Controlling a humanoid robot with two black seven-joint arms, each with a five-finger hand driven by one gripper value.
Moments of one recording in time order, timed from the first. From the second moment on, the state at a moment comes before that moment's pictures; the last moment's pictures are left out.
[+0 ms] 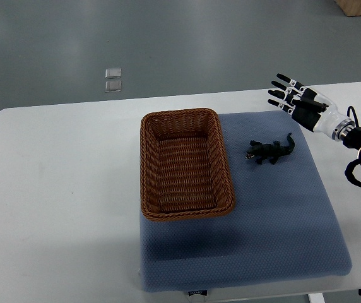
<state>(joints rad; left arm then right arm) 0.06 0.00 -0.12 -0.15 0.03 0.00 0.00 0.78 -0.37 0.49 0.50 0.06 0.54 0.22</state>
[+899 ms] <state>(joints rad) 0.06 0.00 -0.12 -0.16 0.03 0.00 0.00 0.84 -0.35 0.48 0.51 -0.19 0.52 0.23</state>
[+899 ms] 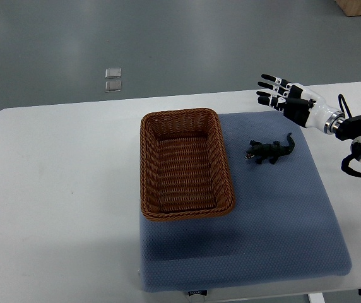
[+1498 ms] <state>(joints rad) 0.06 0.00 -0.12 -0.16 0.03 0.00 0.00 0.91 -0.39 0.47 0.57 -0.65 0.53 0.34</state>
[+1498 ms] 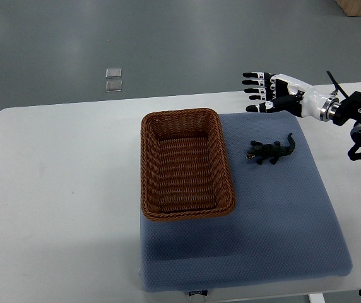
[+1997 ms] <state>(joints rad) 0.06 0.00 -0.12 -0.16 0.03 0.00 0.00 0.95 -0.48 0.46 0.72 -1.25 0.43 0.41</state>
